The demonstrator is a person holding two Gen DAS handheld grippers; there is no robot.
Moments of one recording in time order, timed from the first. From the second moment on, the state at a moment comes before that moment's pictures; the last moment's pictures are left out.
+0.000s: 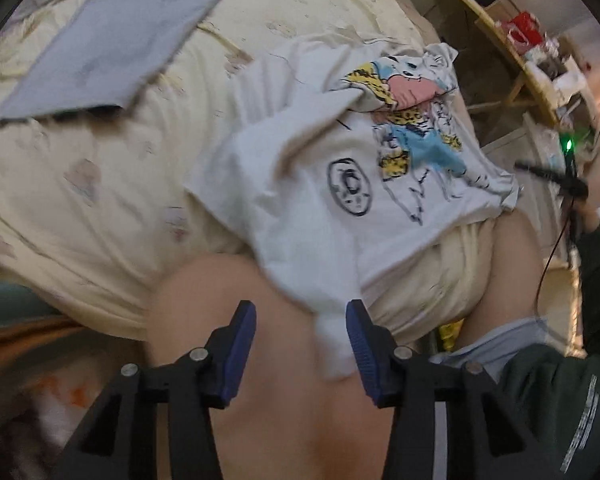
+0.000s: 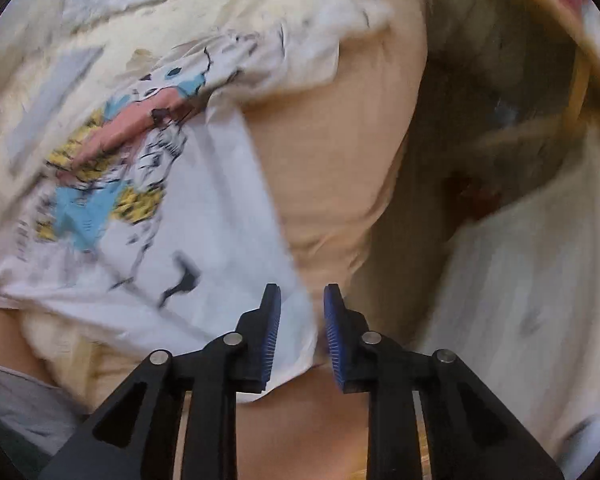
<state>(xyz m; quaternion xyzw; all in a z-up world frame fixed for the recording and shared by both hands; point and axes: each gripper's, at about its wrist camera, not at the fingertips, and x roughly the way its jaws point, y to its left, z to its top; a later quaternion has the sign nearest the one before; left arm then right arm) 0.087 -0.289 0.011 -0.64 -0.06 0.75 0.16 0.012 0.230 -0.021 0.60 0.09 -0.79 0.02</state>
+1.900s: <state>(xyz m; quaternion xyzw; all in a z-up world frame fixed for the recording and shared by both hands) -0.460 -0.073 -0.005 -0.30 0.44 0.84 0.03 -0.061 0.190 -0.103 0.47 -0.36 -0.77 0.24</state>
